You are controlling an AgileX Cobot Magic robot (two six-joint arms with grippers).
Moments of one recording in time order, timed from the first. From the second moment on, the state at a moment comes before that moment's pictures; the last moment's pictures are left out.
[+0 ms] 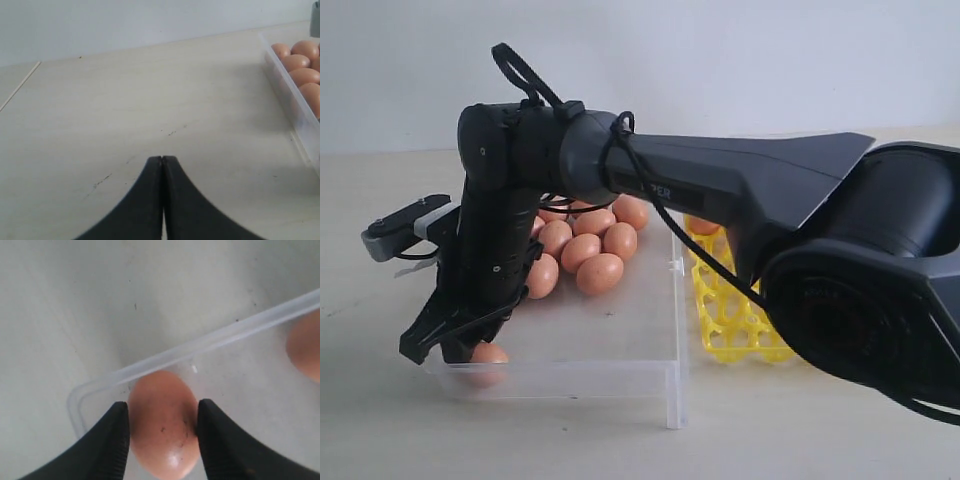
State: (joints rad) left arm 0.04 0.00 0.00 0.10 0.39 0.03; right arm 0.87 2.45 -2.11 0.32 1.14 -0.35
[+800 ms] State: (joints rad) left arm 0.04 0.00 0.00 0.10 0.39 0.03; right arm 0.87 2.52 -2.12 0.32 1.08 -0.38
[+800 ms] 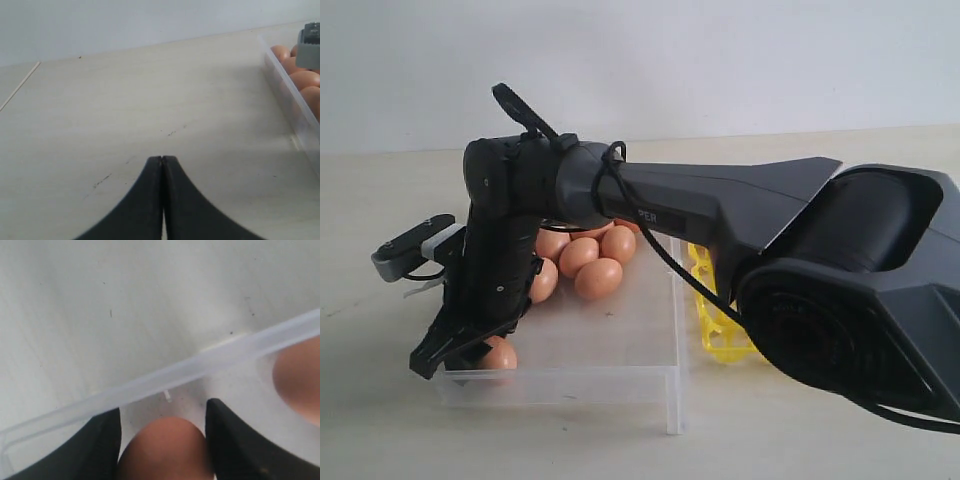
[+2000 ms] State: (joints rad) left arm 0.04 0.00 0.00 0.10 0.39 0.03; right arm 0.43 1.53 -0.92 0.35 0.05 -0.36
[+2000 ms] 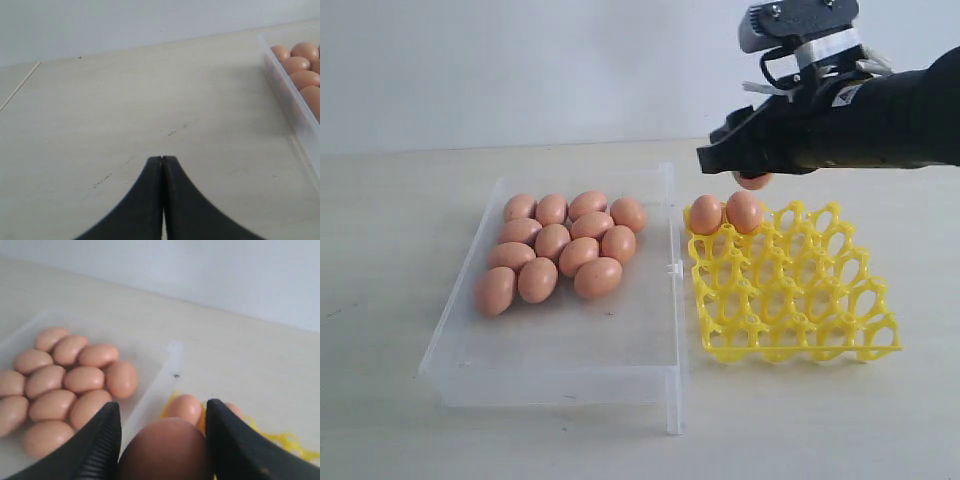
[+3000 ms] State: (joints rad) left arm 0.04 0.00 0.00 0.10 0.39 0.03; right arm 0.20 1.94 -1.07 0.30 -0.06 -0.30
